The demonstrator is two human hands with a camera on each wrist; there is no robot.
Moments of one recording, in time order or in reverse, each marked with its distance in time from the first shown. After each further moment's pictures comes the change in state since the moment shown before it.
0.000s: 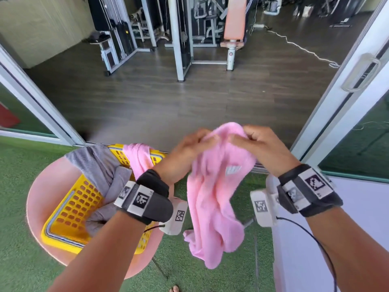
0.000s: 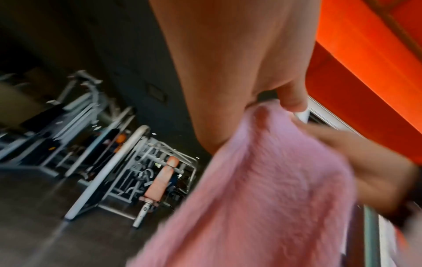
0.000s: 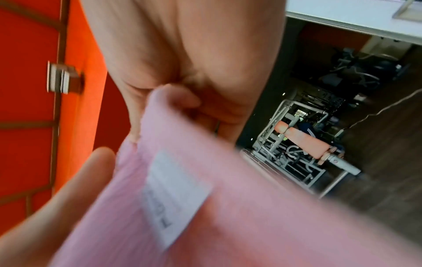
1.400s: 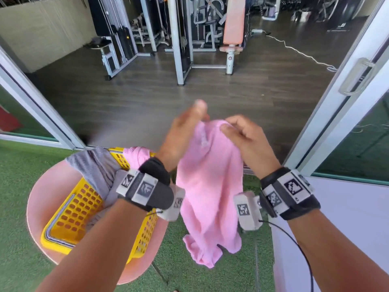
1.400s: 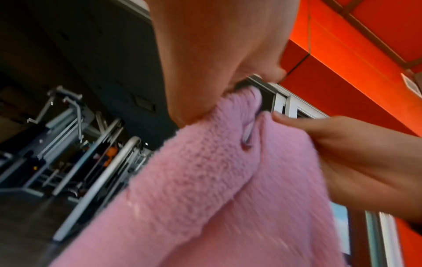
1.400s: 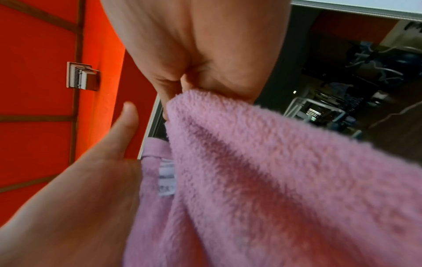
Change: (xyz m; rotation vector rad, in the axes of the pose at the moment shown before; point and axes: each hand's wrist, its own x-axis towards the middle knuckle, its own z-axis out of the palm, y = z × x) left_hand 0.023 0.030 -0.003 0.365 0.421 0.157; right_hand 0.010 -0.009 0.027 0.077 0.219 -0.112
